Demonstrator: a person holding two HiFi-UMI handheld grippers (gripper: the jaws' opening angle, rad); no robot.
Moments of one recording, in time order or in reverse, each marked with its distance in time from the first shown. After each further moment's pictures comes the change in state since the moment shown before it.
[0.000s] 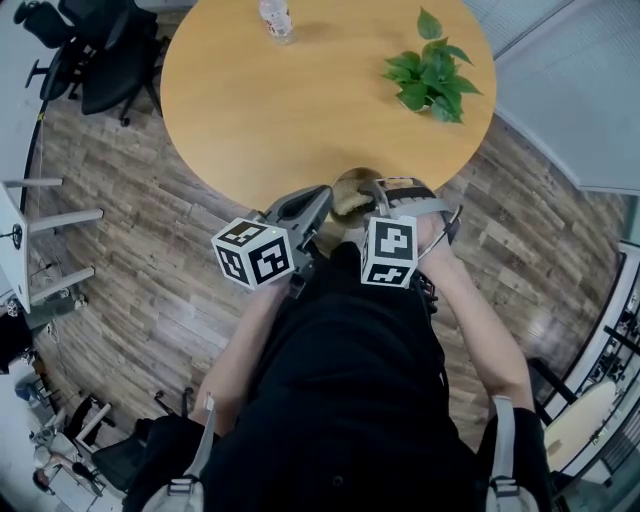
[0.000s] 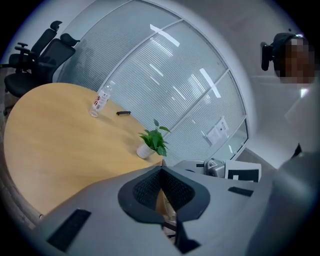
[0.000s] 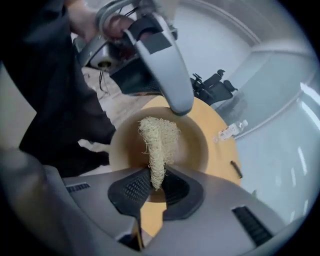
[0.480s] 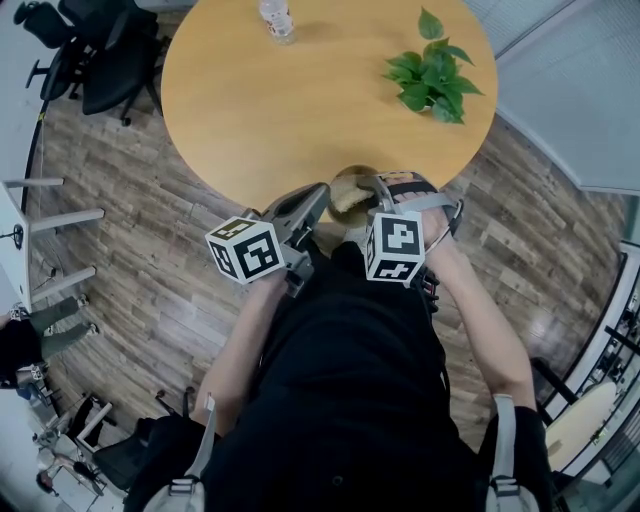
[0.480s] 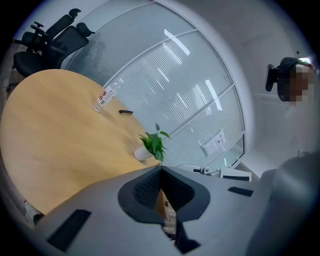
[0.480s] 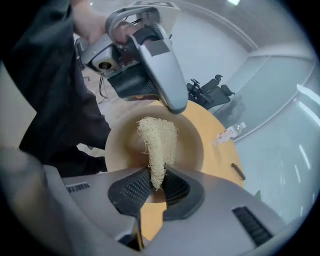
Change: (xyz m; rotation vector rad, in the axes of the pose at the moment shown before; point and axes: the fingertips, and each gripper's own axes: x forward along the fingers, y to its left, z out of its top) left arm -0.002 0.006 0.008 -0.131 -0.051 -0.062; right arm 0.002 -0.008 0.003 0.005 -0.064 -0.002
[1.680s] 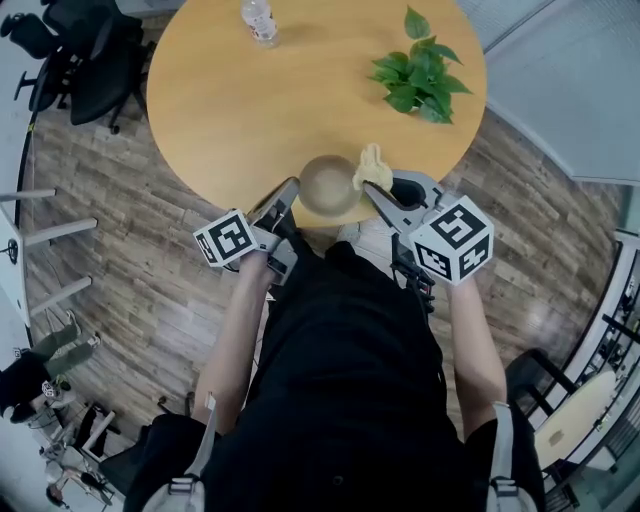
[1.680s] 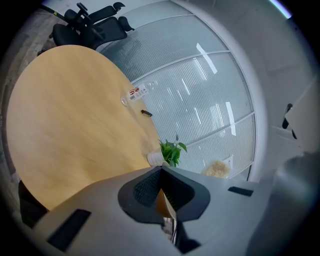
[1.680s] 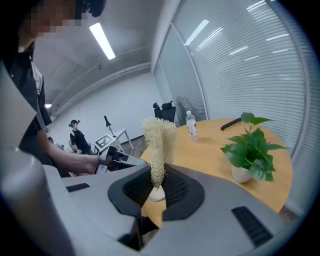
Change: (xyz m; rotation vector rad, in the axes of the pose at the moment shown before) left arm 0.004 0.071 0.000 -0.313 -0.079 0.030; right arm -0.077 -0.062 -0.009 1.027 -0.596 0.062
